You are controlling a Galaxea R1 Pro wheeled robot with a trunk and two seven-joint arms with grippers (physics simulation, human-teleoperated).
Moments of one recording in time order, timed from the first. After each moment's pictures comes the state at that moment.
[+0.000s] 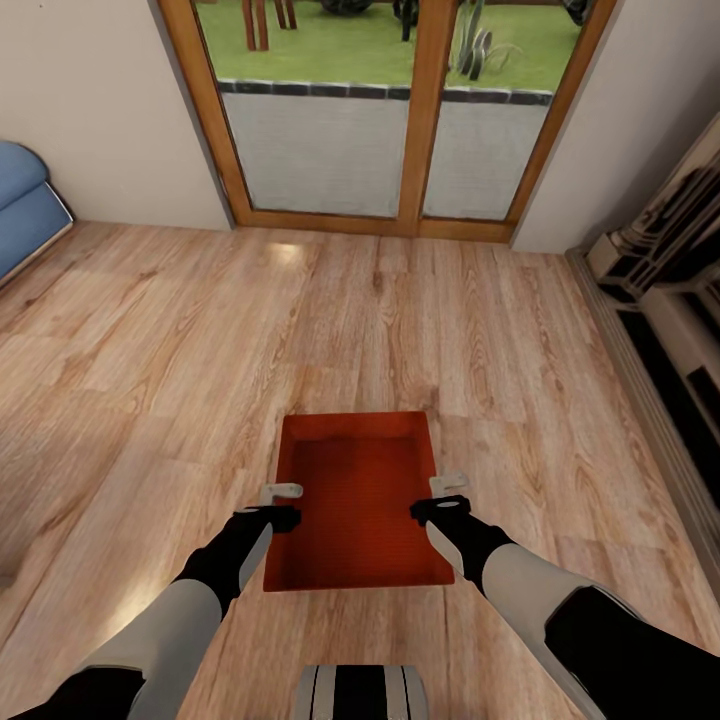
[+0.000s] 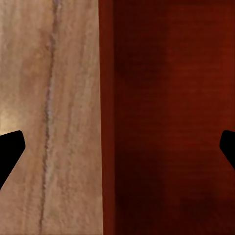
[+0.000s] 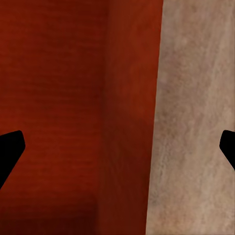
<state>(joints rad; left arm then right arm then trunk) -0.78 -0.10 -0.01 -0.51 0.02 0.37 0.13 -0.95 0.11 0.63 -0.20 -0.50 0.20 -0.32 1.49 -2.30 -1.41</state>
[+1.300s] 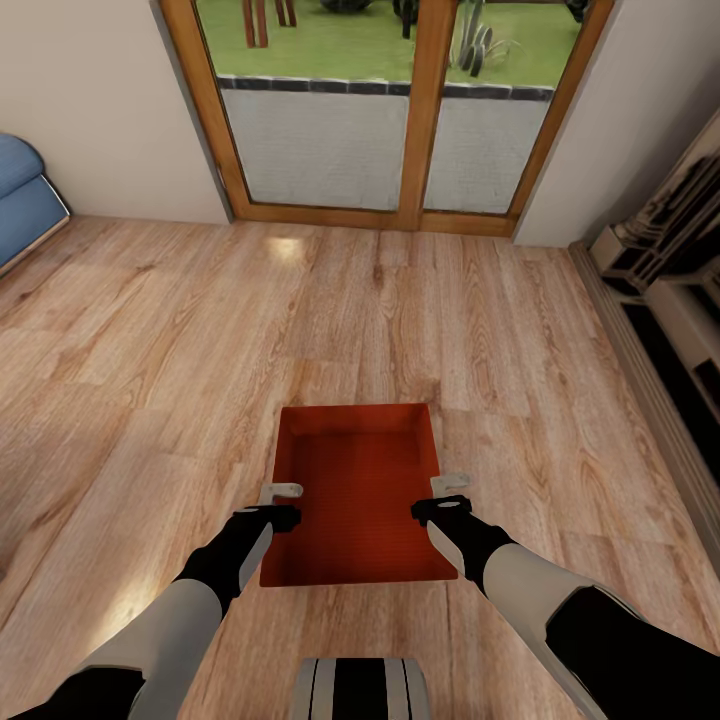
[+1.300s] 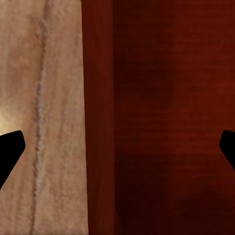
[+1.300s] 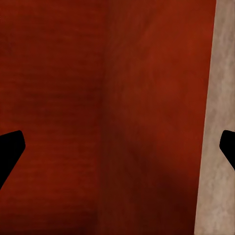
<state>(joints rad) -0.78 -0.10 -0.01 -0.51 0.02 0.37 0.13 -0.95 0.10 0.63 -0.20 -0.50 0.20 -0.32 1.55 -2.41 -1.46</state>
